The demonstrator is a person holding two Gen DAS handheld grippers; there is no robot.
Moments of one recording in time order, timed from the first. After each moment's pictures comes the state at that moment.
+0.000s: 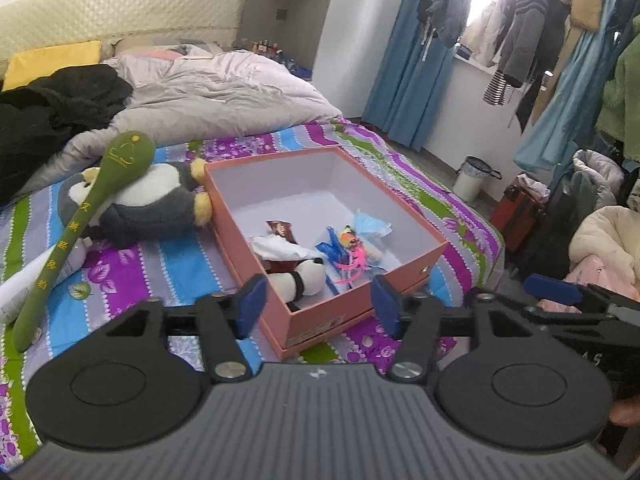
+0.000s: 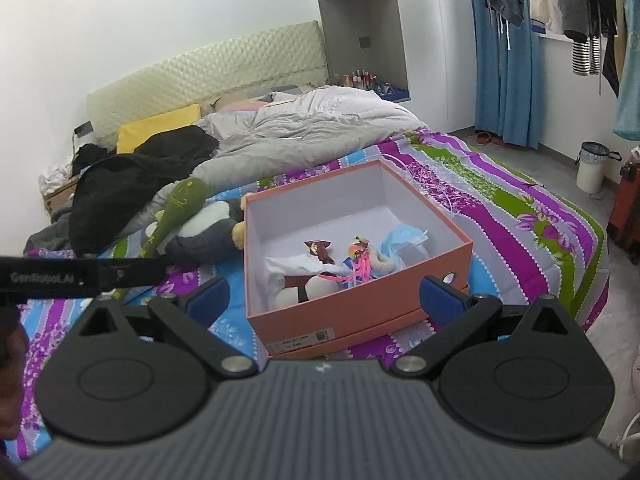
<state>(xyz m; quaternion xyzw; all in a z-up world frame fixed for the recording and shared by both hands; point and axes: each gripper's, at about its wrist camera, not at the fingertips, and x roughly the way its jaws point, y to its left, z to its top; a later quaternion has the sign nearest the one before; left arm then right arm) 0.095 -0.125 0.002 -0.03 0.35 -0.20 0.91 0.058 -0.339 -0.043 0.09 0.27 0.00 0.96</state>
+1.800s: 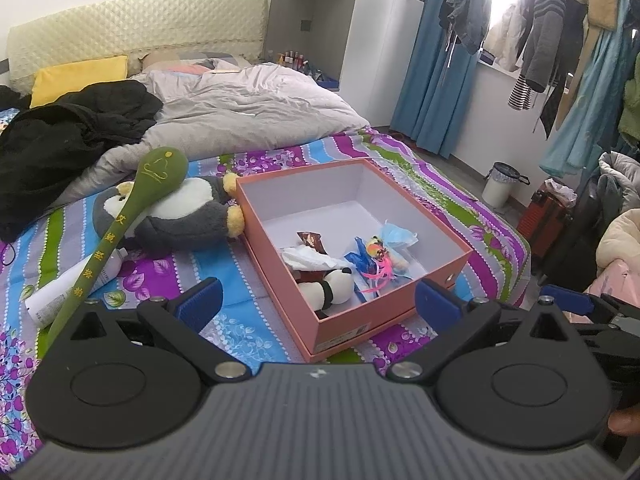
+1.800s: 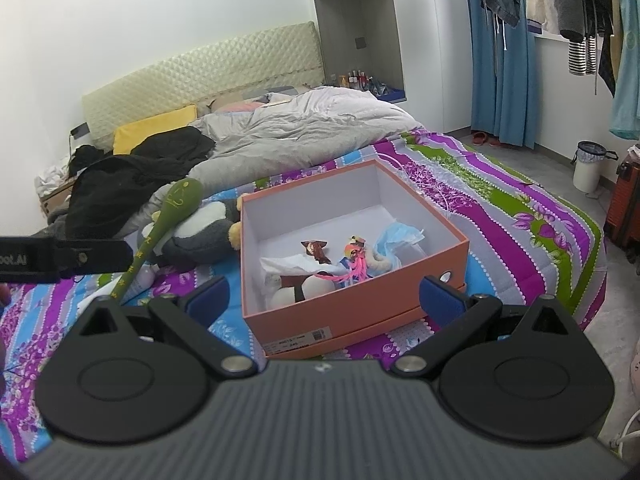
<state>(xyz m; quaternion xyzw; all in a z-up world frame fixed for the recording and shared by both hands) 0.082 -0.121 0.022 -0.01 0.34 -0.16 0.93 0.055 -0.338 -0.043 0.09 0.27 -0.01 0.96</state>
